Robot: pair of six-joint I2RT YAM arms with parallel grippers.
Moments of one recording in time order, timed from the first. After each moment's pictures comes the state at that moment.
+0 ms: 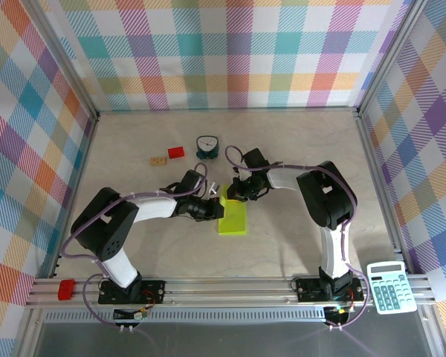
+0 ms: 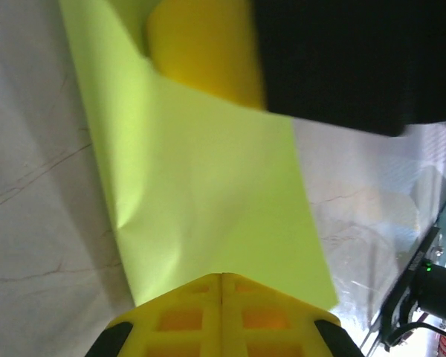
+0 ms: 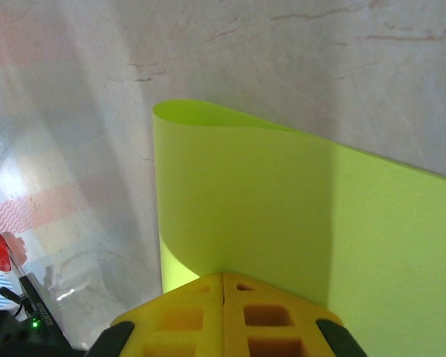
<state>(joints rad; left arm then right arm) -0.59 1.70 0.78 -0.06 0.57 -0.63 0.55 2.03 1.19 -0.30 -0.62 0.53</state>
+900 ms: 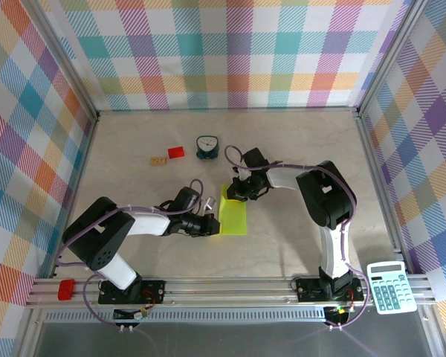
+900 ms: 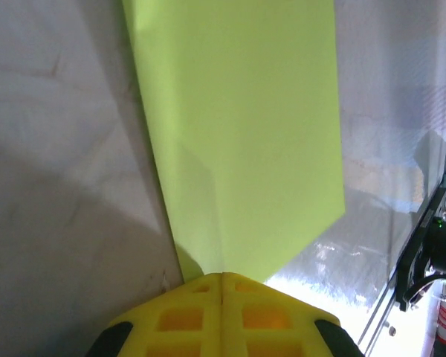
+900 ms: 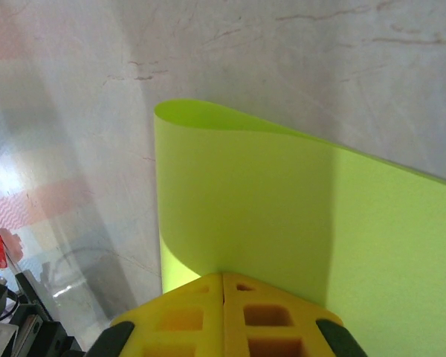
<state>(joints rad) -0.65 1.59 0.53 0.12 0.58 -0.68 0.55 2.03 1.21 -0.32 -0.62 0.51</state>
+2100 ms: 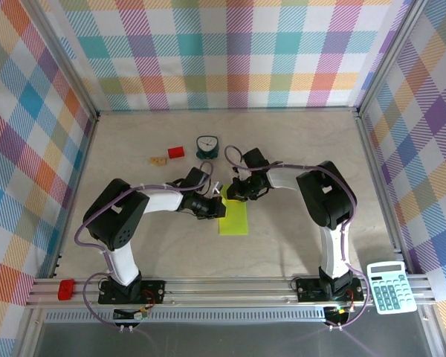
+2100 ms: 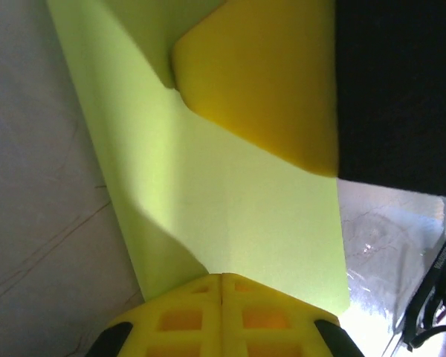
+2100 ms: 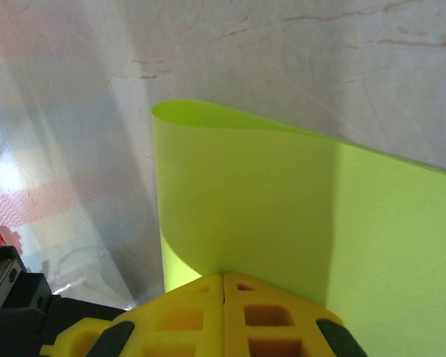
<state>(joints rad) -0.59 1.80 0.87 -0.13 0.58 -0.55 0.55 2.03 1.20 -0.31 -0.62 0.51</state>
